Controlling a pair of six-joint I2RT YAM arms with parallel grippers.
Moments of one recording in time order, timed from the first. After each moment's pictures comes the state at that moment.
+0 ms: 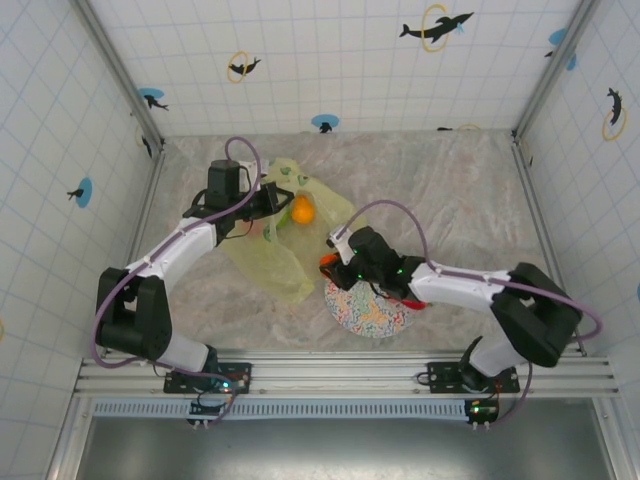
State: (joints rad) left arm -0.28 1.48 0.99 -0.10 0.63 -0.53; right arm 0.92 1.51 0.75 0.11 -0.08 0.14
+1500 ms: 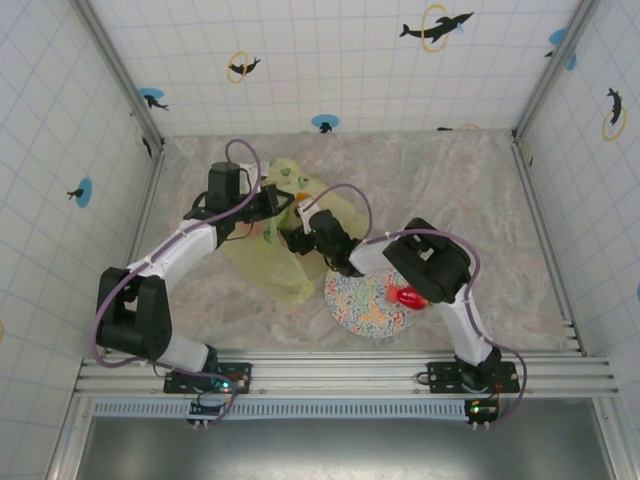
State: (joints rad) left arm -0.28 1.48 0.97 -0.07 0.64 -0.55; right arm 0.88 2.17 1.14 0.60 0.08 0.21
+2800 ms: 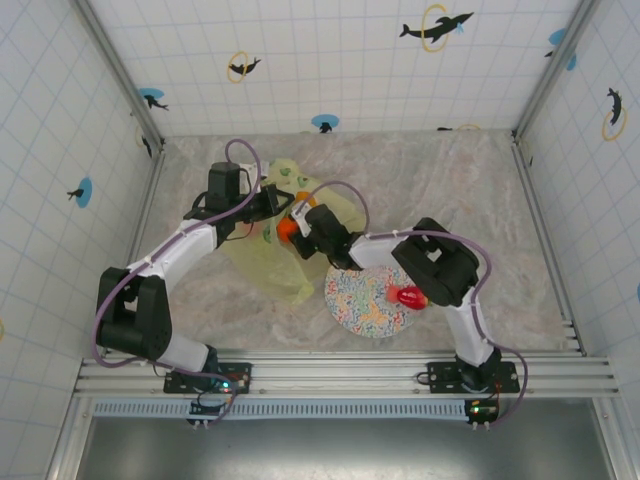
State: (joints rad) left arm -0.28 1.48 0.97 -0.07 0.64 -0.55; right arm 0.88 2.14 1.24 0.32 -0.01 0.10
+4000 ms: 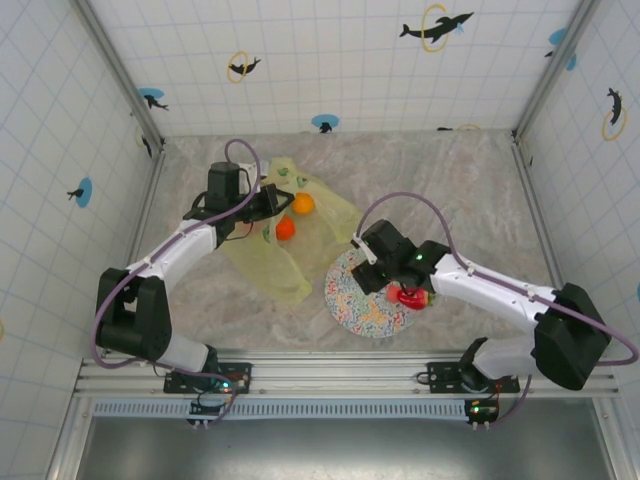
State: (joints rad) left arm -0.28 1.48 0.97 -0.07 0.64 -0.55; right arm 0.85 1.31 0.87 -0.63 0.09 0.15
